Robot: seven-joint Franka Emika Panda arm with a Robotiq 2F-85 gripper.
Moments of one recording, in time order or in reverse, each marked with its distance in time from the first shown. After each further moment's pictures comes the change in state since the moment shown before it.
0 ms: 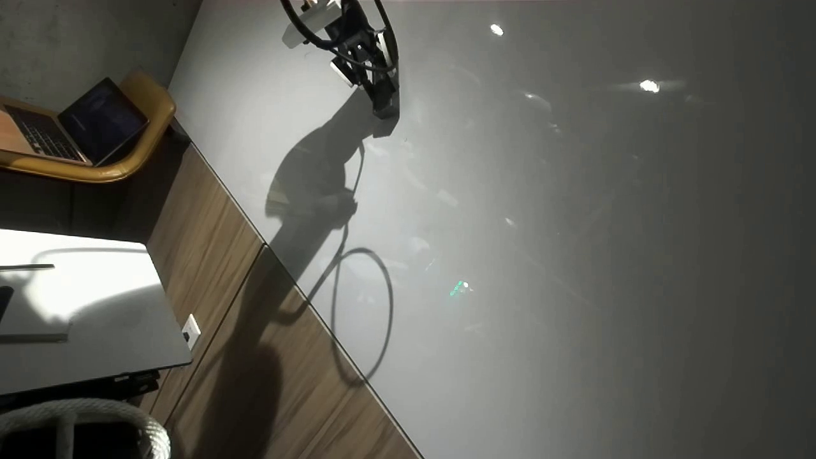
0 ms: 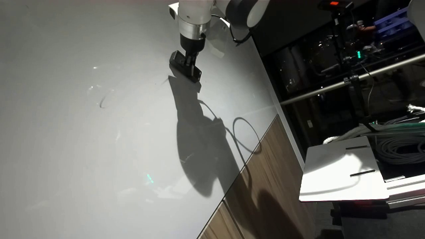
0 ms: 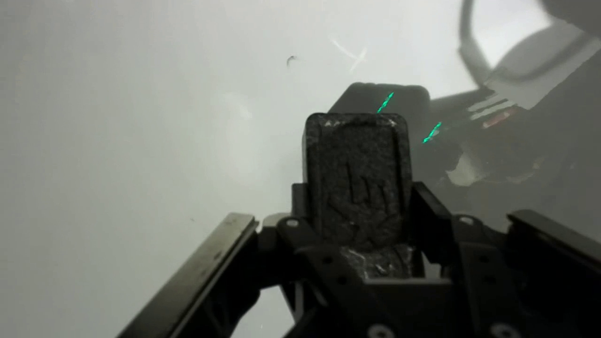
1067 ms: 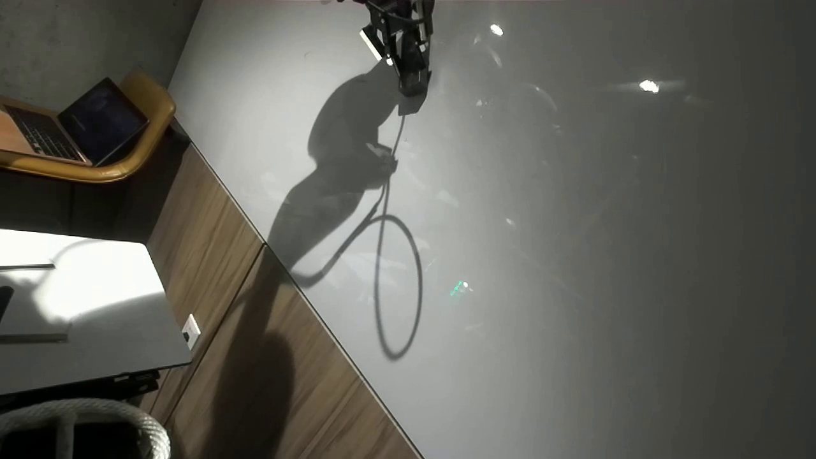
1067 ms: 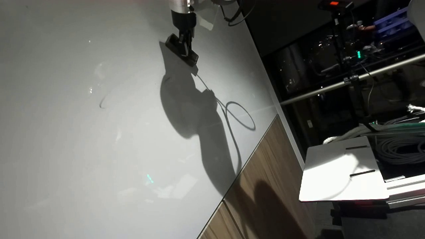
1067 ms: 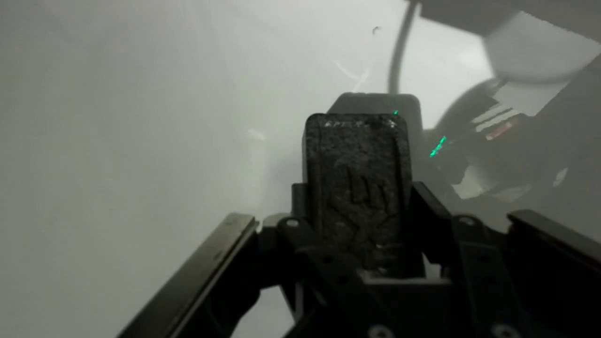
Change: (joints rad) arm 0.002 0.002 -0.042 0.167 0.319 -0.100 -0.346
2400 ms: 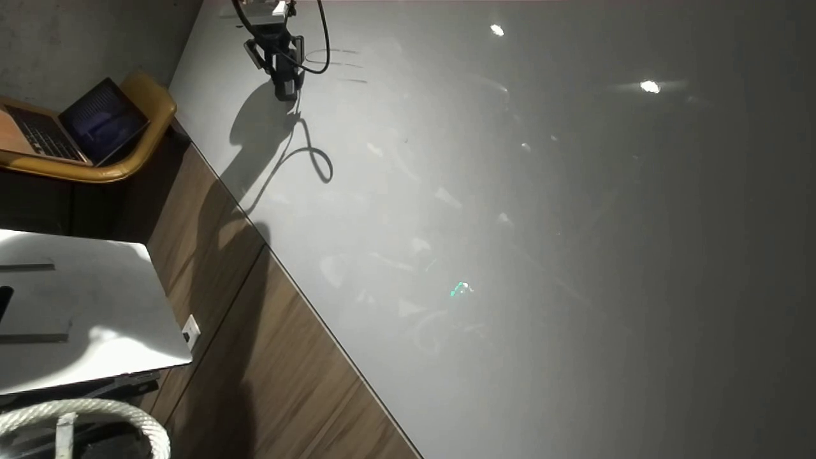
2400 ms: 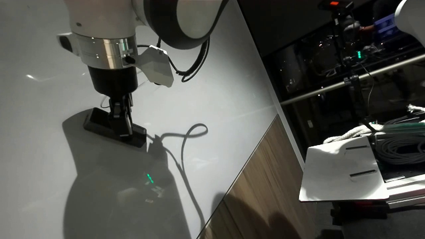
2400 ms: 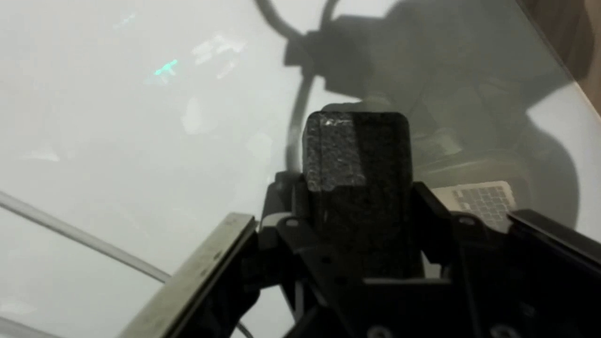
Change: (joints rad) arm 0.319 0.454 0.161 0.276 0.037 -0.036 -0.099
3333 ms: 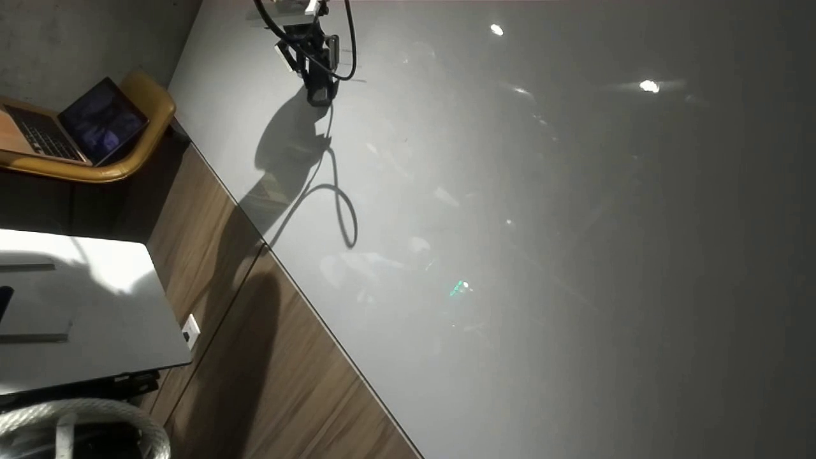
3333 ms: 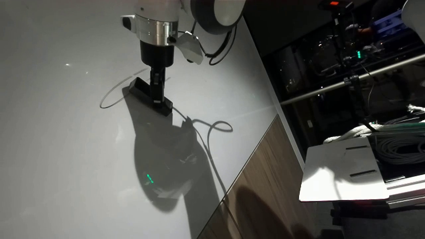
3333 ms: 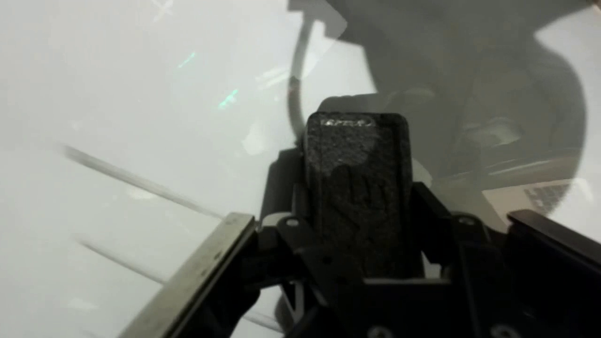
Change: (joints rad) arm -0.185 -0.249 -0.024 -0.269 0.051 0.195 -0.001
